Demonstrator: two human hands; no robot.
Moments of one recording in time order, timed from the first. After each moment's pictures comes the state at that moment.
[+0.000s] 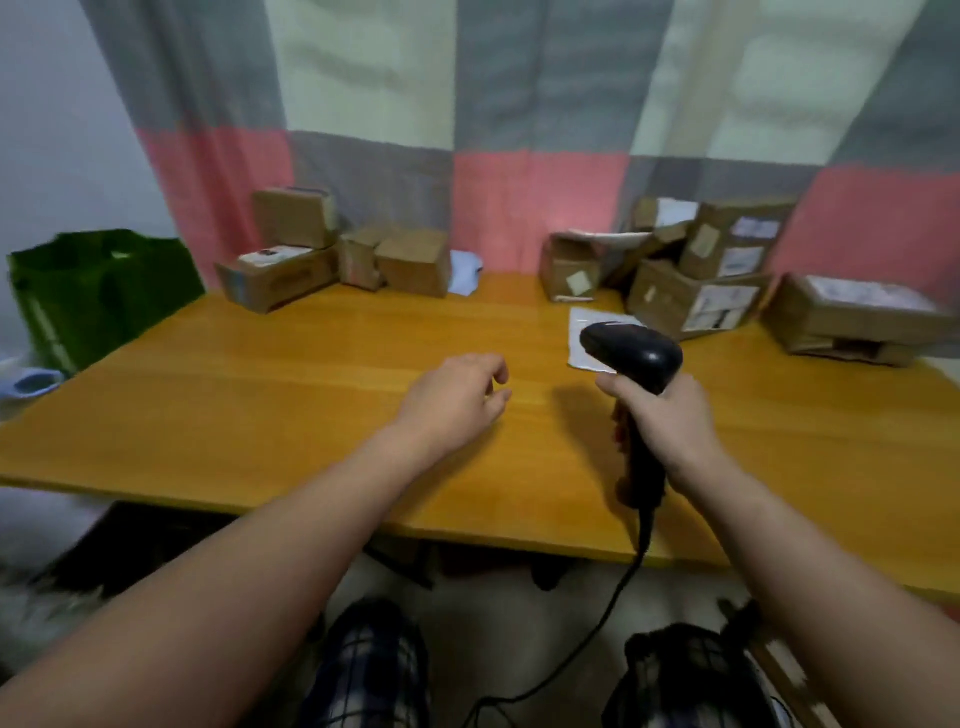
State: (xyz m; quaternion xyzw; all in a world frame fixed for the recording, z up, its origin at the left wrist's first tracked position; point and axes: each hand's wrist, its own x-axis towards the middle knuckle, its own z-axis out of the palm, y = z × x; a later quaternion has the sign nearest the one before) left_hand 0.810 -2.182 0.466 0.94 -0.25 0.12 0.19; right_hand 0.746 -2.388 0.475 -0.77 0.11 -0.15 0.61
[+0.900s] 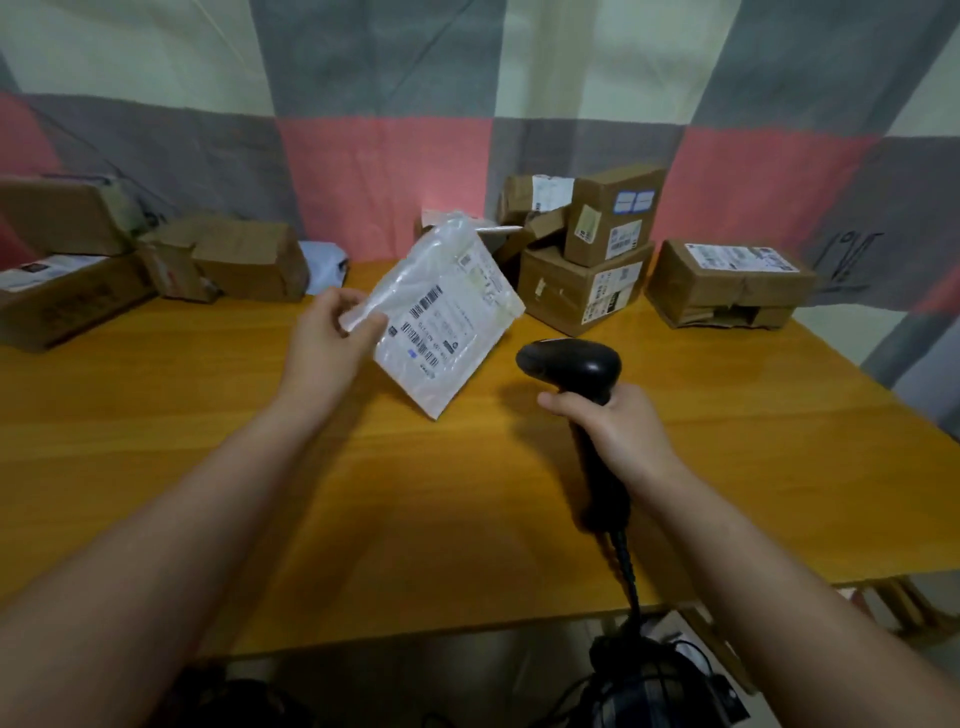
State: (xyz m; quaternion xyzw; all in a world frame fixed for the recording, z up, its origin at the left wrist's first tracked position) left_hand 0.908 -2.237 0.468 0.80 -0.15 0.16 0.56; right_hand 0.762 -2.460 0.467 -0.79 0.15 -0.11 0.58
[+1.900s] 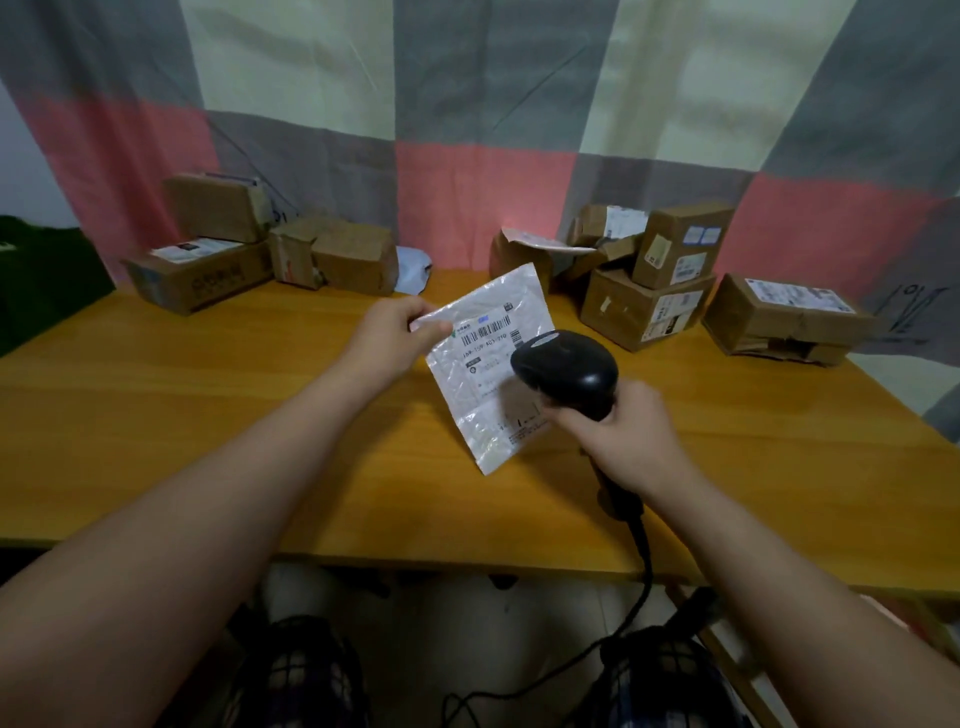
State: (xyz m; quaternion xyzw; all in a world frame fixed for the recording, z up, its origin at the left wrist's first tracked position) left_hand 0.872 -2.184 0.492 0.86 -0.19 0.11 0.46; right_hand 0.743 -2.401 0.479 -0.89 -0.01 -0.18 0.42
